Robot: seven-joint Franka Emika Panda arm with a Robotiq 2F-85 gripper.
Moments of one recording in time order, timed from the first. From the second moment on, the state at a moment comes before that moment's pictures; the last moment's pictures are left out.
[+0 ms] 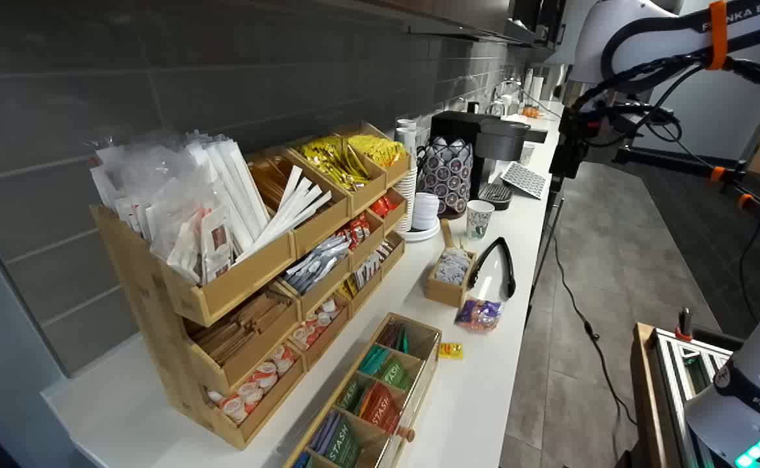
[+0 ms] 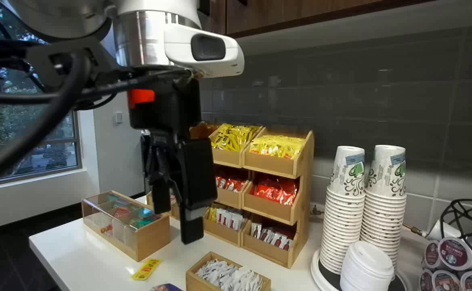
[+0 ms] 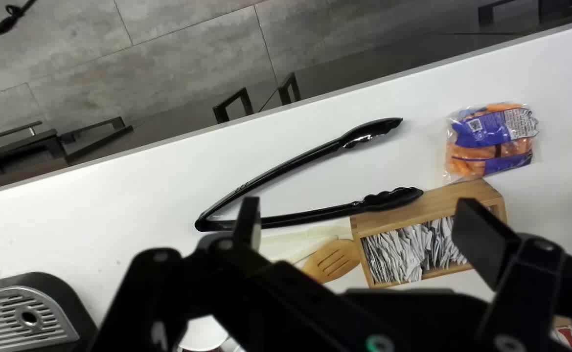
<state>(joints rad) -0.23 -0.46 -0.21 -2.41 -0.21 2.00 -0.10</state>
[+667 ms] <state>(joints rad) -0.23 -0.45 -0.20 -2.41 -0.21 2.00 -0.10</state>
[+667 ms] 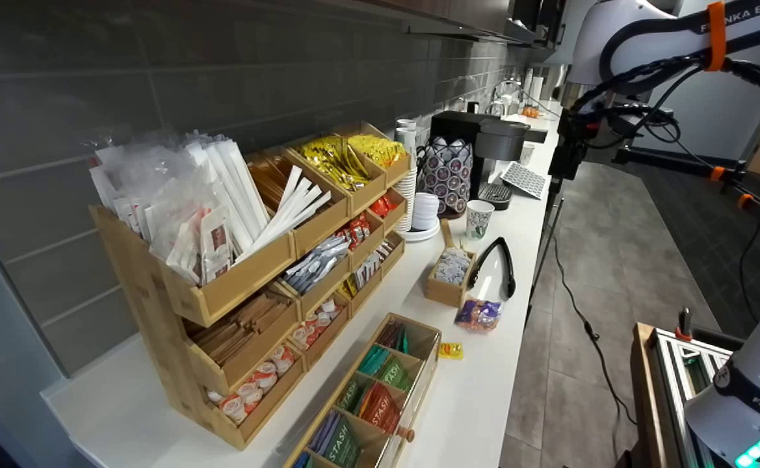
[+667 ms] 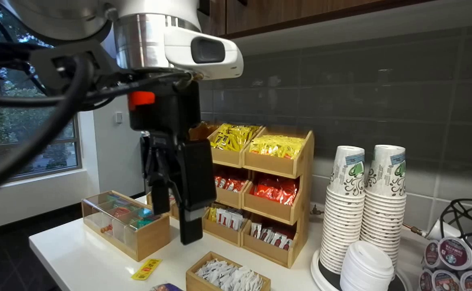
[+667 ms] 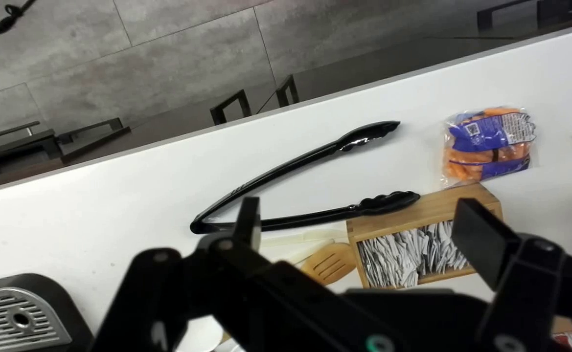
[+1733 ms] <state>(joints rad) -0.06 -0.02 -0.10 -2.53 -0.18 2.35 -0.33</state>
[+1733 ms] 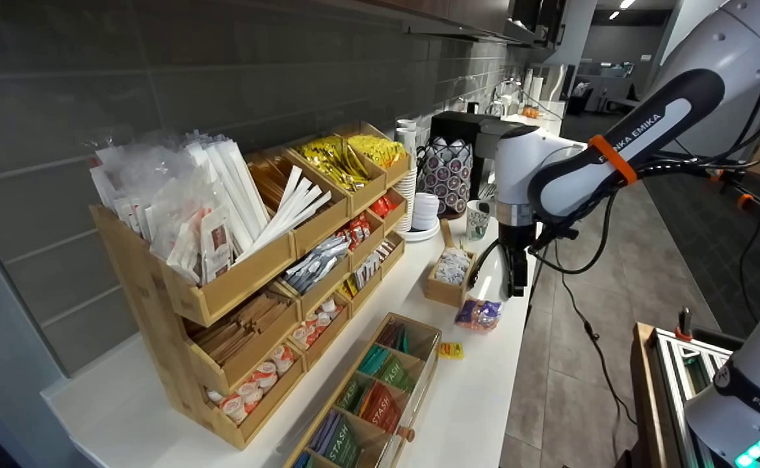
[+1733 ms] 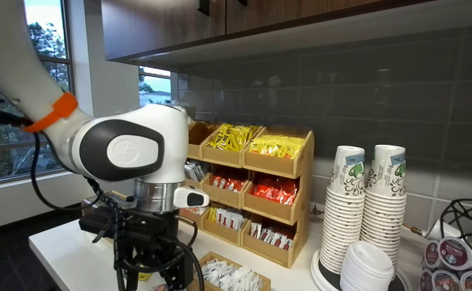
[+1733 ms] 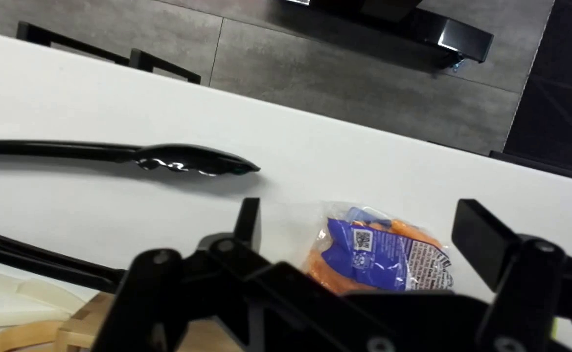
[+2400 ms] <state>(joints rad) 0.01 0.13 0.01 -2.52 -0.22 2.59 -0.33</state>
